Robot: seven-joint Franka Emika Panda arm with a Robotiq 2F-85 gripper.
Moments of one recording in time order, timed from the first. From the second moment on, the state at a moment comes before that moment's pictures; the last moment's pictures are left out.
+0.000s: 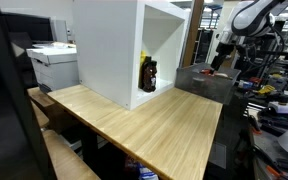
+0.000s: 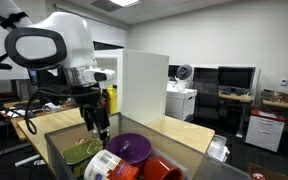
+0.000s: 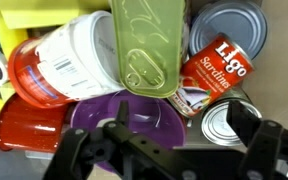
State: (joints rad) arm -0.31 -0.23 -0.32 -2.70 -0.15 2.65 -0.32
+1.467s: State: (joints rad) arm -0.39 -0.23 -0.42 -2.71 -0.12 2.45 -0.30
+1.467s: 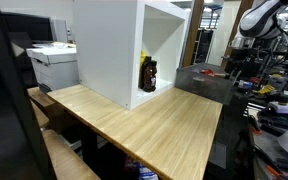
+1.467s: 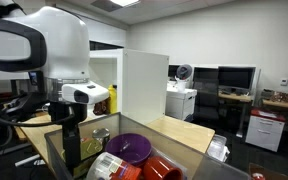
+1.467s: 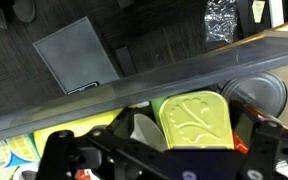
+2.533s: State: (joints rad) arm -0.32 -0.19 -0.41 -2.71 -0.09 2.42 -0.36
